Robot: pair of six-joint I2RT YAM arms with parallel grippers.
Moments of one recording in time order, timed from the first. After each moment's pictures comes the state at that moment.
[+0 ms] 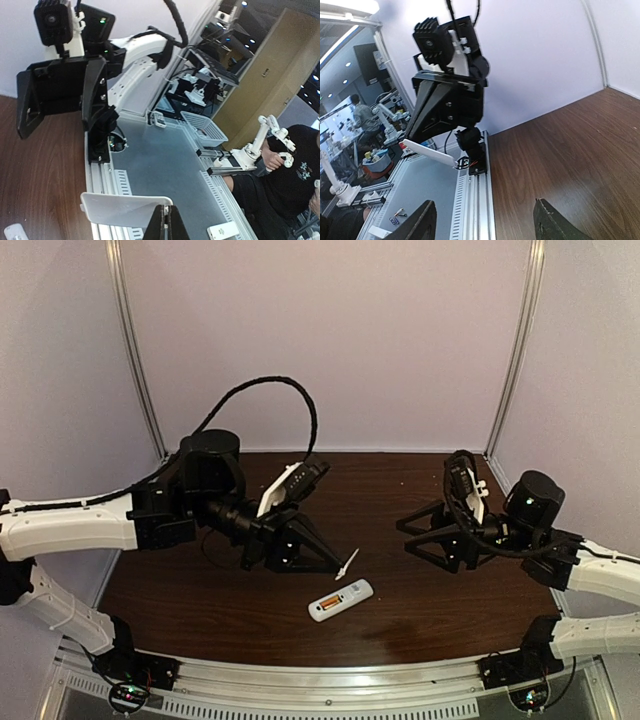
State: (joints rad) left arm -1.09 1.34 1.07 0.07 0.92 -0.34; right arm 0.74 0.84 0.53 0.36 -0.79 0.42
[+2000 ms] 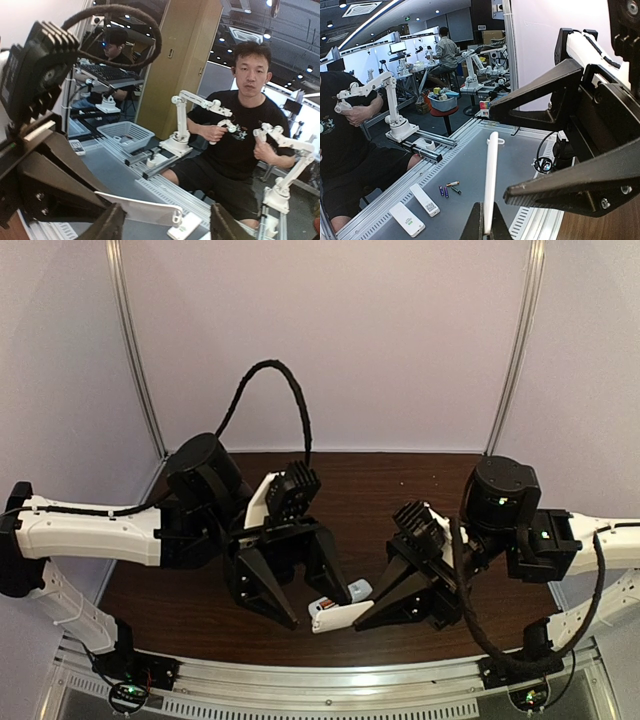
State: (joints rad) left arm -1.22 1.46 1.08 0.74 1.31 -0.63; right arm 1.30 1.12 0.96 0.11 -0.82 0.08
